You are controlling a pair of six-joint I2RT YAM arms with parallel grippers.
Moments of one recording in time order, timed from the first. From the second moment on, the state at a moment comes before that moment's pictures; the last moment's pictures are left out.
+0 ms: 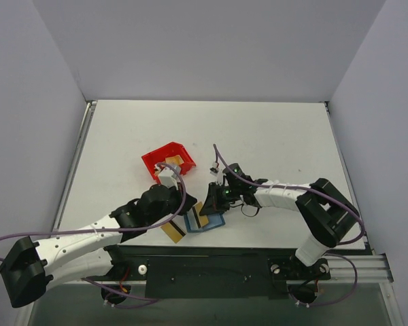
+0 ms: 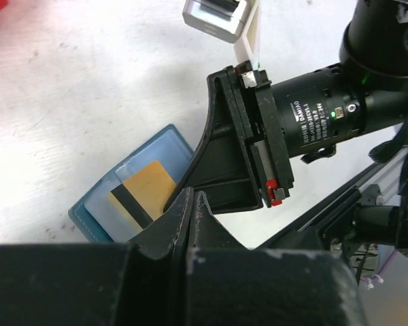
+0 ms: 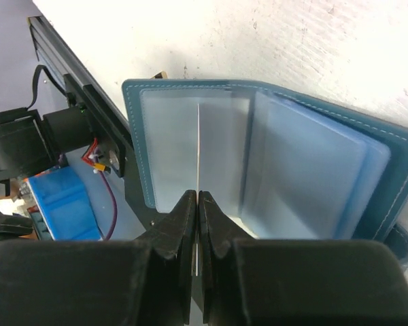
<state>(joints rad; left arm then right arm) -0.95 0.97 0.52 0.02 -0.18 -0.74 0.72 1.60 0.69 0.08 -0.59 0.77</state>
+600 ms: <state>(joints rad) -0.93 1.05 0.37 -0.08 -0.17 -0.79 0.76 1.73 0.77 0.04 -0.48 0.78</state>
